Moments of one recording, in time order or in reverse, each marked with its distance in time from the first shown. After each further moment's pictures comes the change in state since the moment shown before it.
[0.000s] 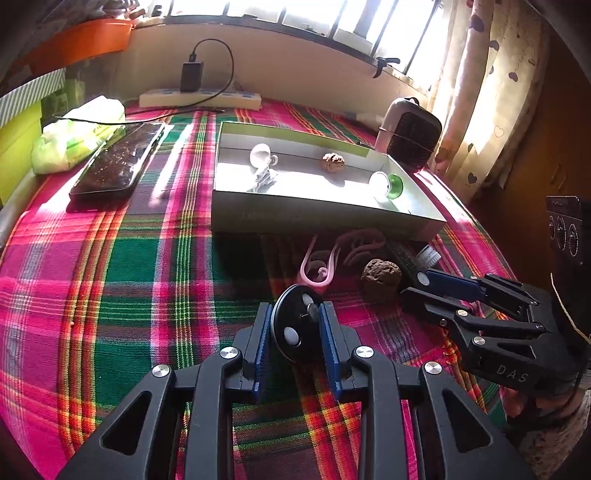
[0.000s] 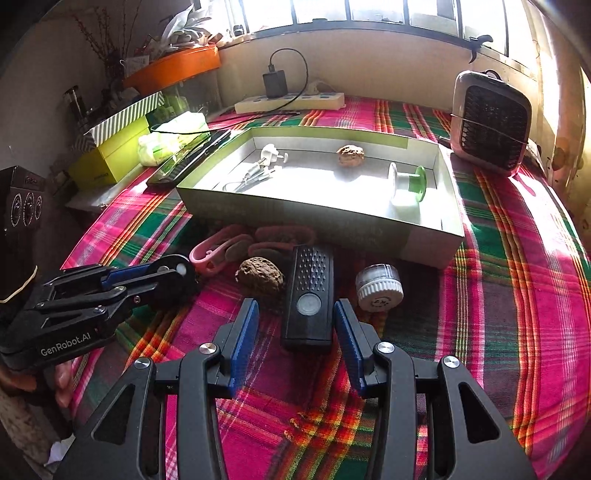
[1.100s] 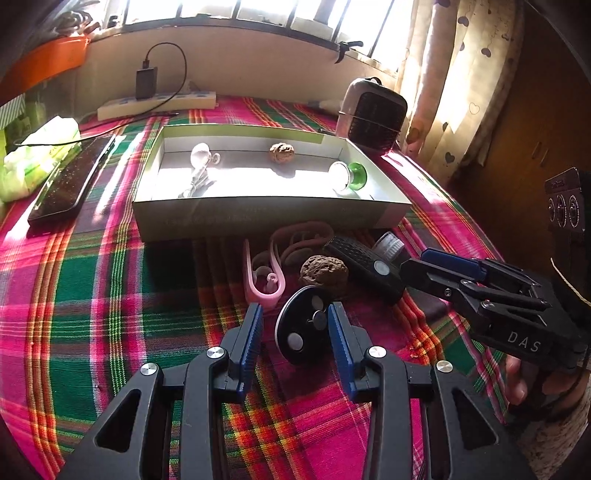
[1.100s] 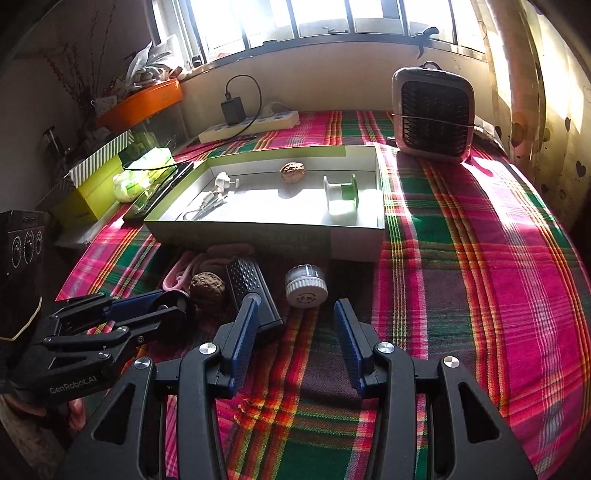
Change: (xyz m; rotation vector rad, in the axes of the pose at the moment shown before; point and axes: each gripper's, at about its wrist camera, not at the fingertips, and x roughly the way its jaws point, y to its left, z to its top) left arm 0.013 -0.039 0.002 0.086 0.024 -0.052; right arm -0.026 -0.039 -0.011 0.131 -0.076 -0.027
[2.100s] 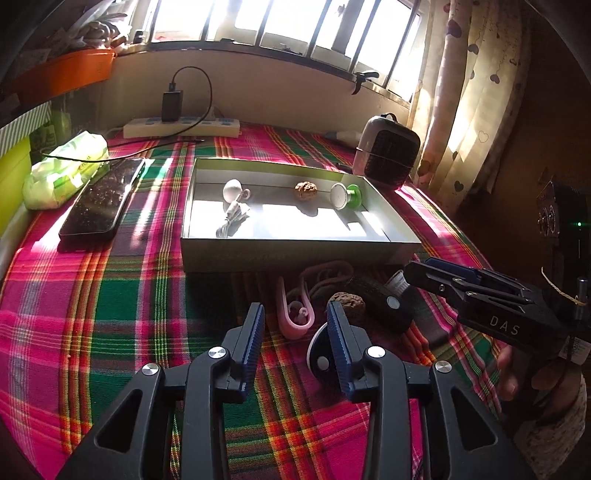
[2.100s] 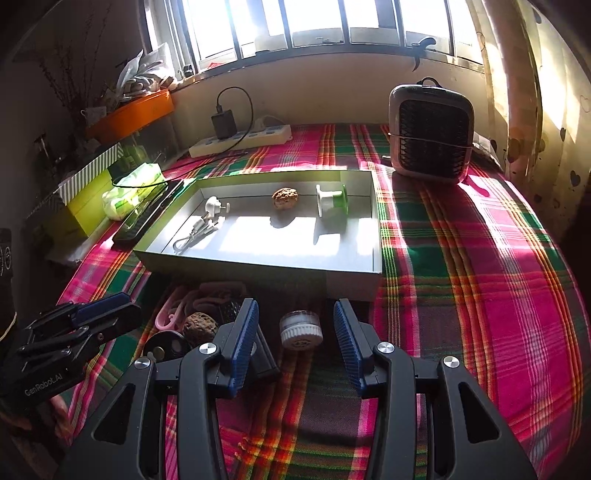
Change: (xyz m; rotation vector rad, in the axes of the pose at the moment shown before) left arm -0.026 0.012 0.009 -0.037 -0.093 0.019; right arm 0.002 -0.002 0.021 0.014 -0.033 -0.035
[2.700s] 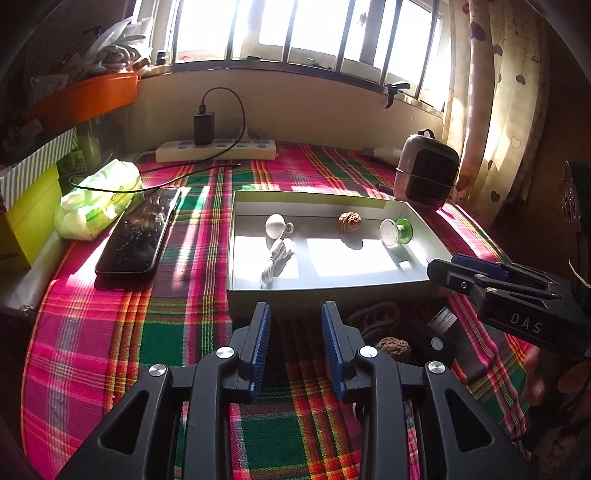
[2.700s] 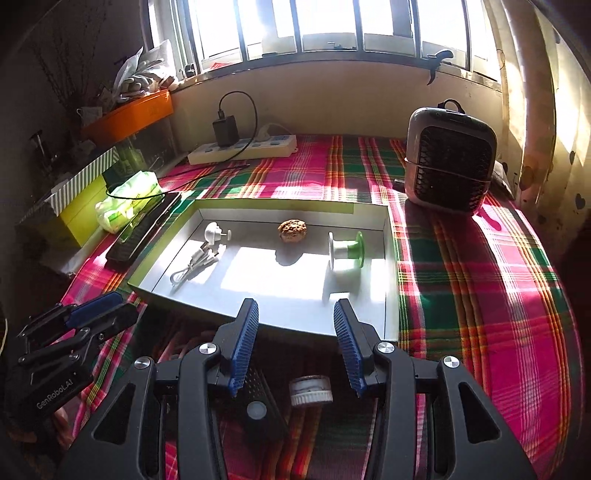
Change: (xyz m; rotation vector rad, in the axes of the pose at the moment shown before) left arm 0.002 0.007 0.028 0.009 -0.056 0.182; right arm 0.016 0.012 0.037 -0.039 0.000 -0.016
